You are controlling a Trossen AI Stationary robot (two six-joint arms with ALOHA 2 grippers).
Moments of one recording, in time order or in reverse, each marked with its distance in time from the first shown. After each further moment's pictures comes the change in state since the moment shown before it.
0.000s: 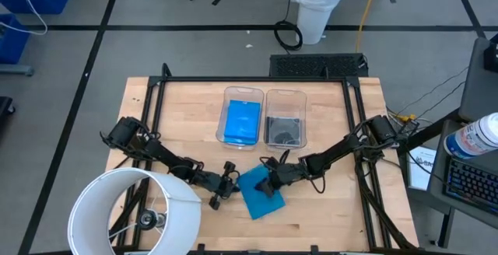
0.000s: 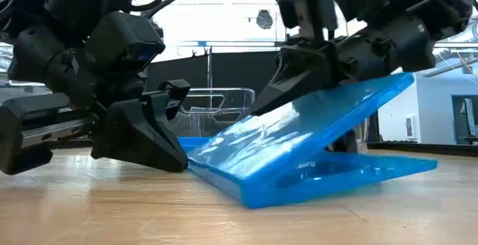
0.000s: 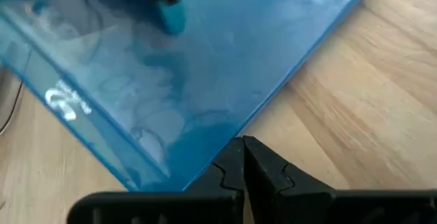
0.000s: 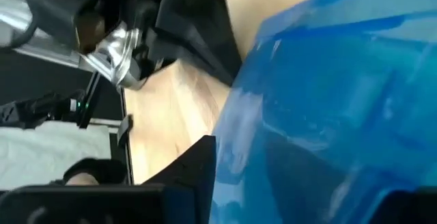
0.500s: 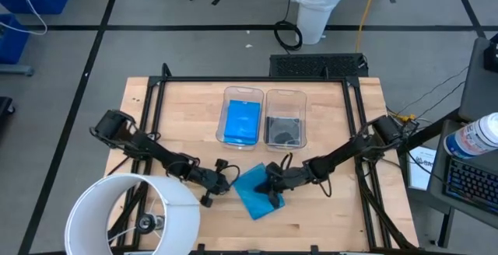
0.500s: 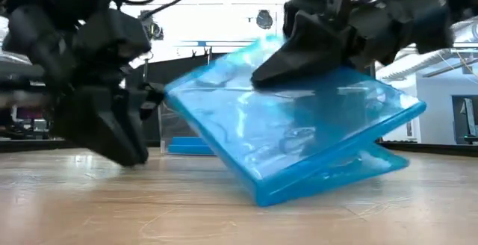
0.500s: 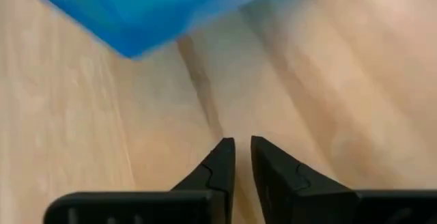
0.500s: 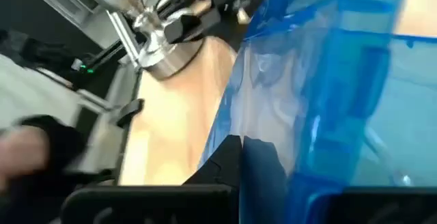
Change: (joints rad) left arm -0.005 -0.203 -0.011 -0.239 0.069 -0.172; right arm 0.066 -0.060 0.002 0.039 0.096 -0.382
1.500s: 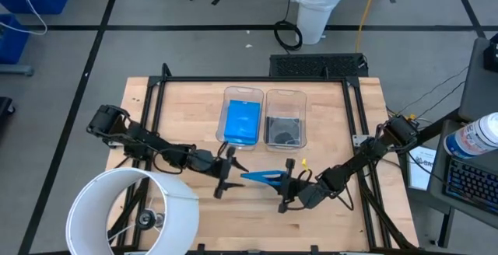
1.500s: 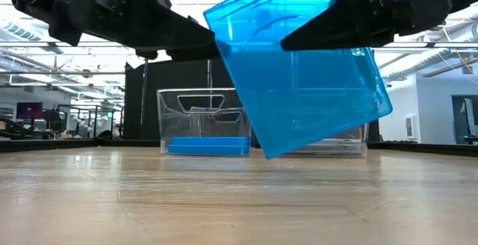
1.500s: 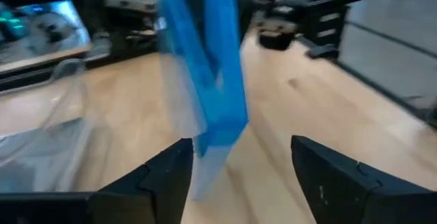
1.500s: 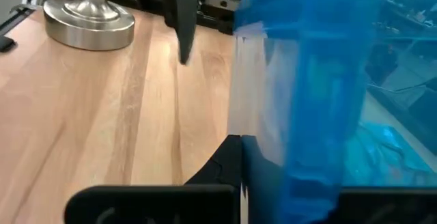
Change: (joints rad) left arm 0.123 -0.072 0.006 0.419 0.068 0.084; right arm 0.209 -0.107 -0.002 -0.116 0.645 -0.743
